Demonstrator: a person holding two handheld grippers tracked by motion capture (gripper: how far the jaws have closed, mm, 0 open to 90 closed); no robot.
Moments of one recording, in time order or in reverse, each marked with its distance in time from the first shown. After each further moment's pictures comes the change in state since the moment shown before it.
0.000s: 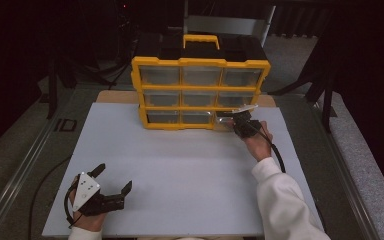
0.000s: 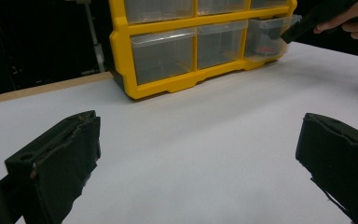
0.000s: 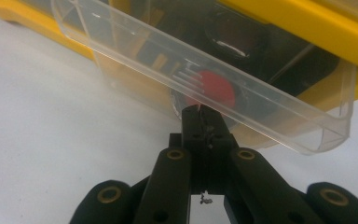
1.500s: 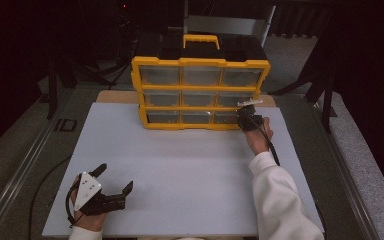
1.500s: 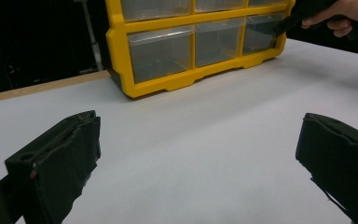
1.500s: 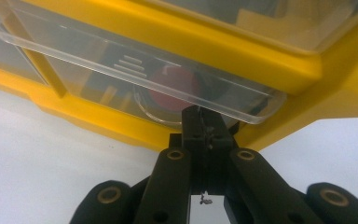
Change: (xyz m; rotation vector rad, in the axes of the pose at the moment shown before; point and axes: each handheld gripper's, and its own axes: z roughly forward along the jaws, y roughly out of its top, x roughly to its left) left arm -0.001 0.000 0.002 0.008 -0.006 0.003; right arm -0.021 0.007 0.018 -0.045 -0.079 0.122
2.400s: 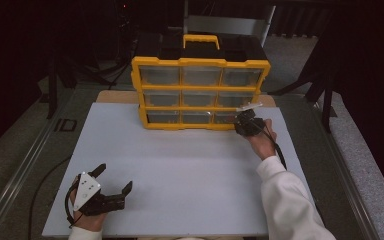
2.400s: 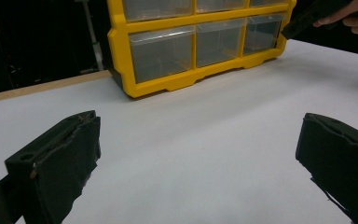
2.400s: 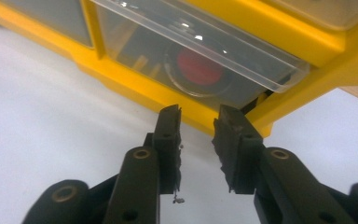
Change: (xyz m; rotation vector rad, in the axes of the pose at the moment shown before) left arm 0.001 0.000 -0.001 -0.001 0.003 -0.002; right arm 0.006 -0.008 -0.022 0.035 0.059 -0.119
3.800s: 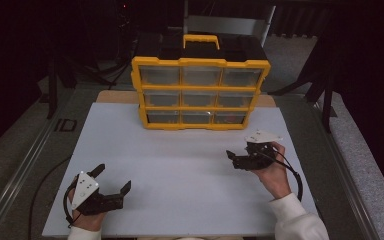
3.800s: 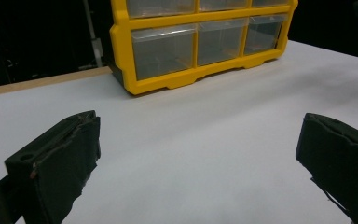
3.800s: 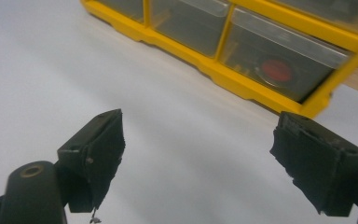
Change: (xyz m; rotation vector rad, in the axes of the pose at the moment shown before) left arm 0.004 -0.001 -0.001 0.006 -0.008 -0.029; right arm 0.051 -0.063 -0.107 -0.246 0.179 -0.039
